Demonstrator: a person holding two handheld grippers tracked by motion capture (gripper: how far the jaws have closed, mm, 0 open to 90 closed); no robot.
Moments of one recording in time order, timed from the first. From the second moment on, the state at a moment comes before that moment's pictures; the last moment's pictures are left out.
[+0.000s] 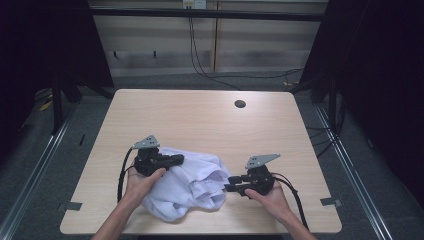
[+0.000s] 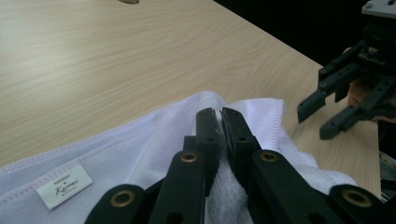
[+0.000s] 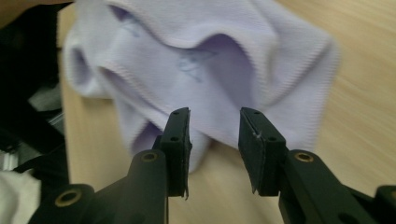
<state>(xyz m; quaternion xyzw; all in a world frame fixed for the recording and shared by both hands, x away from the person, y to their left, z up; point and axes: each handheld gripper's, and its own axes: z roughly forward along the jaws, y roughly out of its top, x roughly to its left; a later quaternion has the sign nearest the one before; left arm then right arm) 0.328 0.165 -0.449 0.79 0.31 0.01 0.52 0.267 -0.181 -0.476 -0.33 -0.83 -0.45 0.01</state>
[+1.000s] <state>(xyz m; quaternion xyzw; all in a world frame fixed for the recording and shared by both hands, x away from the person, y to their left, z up) 0.325 0.223 -0.420 0.72 0.37 0.06 0.58 0.315 -0.211 -0.447 -0.37 -0.80 -0.47 -0.07</state>
